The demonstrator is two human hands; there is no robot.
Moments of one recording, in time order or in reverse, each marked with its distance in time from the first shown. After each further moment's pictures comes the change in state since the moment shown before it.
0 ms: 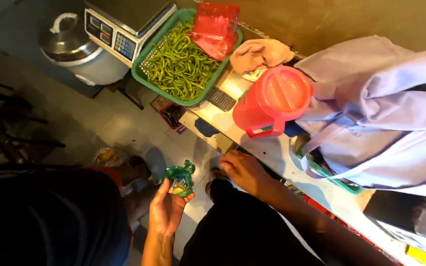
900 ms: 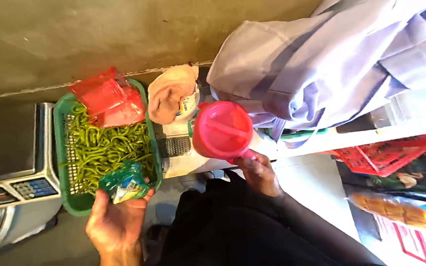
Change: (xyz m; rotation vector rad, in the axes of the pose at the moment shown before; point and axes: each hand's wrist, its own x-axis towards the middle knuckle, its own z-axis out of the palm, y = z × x) left_hand 0.222 0.141 0.176 0.405 -0.409 -0.150; right_hand 0.033 0.037 -0.003 1.229 1.248 -0.020
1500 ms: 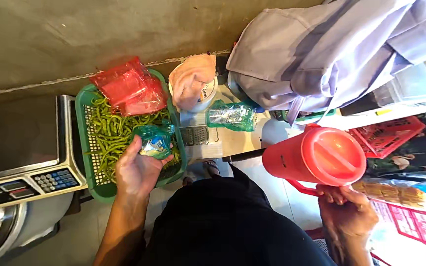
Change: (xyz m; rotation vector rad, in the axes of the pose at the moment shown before) left_hand 0.061 0.043 -0.006 0.189 -0.245 -0.186; right_hand -0.152 -0.044 -0.005 -0.096 0.667 -0.211
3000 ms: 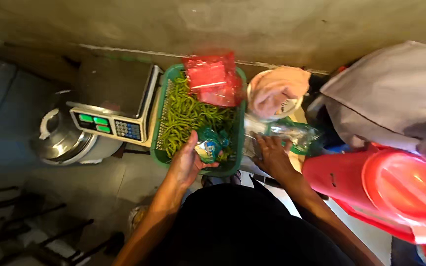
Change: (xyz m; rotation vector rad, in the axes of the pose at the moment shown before) left_hand -0.030 0.015 -0.041 0.045 0.118 -0.106; right_hand 0.080 0.152 0.231 -1.425 -1.215 -0.408
